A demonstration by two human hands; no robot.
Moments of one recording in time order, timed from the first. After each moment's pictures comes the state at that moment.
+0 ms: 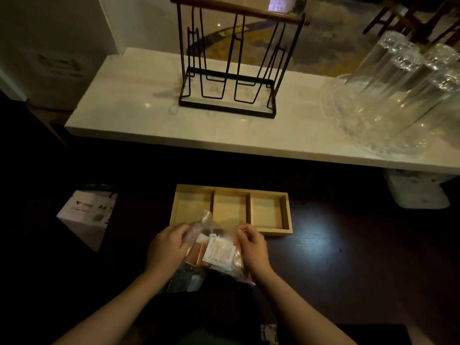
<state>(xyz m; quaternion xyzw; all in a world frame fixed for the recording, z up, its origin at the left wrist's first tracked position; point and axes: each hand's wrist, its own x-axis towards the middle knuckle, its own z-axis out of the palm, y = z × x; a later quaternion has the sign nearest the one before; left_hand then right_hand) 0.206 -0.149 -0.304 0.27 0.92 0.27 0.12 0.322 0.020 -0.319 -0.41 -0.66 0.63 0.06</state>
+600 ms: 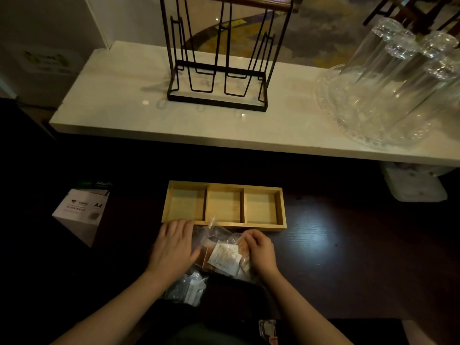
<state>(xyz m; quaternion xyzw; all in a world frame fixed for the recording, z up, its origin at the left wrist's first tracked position) 0.221 -0.132 -0.322 0.43 0.90 -0.02 0.03 0.355 0.048 -0.346 -0.42 -0.71 0.57 0.03</state>
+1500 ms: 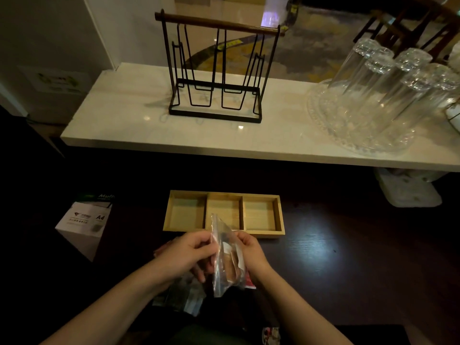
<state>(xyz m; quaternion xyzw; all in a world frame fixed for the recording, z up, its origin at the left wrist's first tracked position) 0.237 -0.120 -0.207 0.21 0.68 0.47 0.52 0.330 0.031 -0.308 -0.40 -0.53 0.75 -0.04</state>
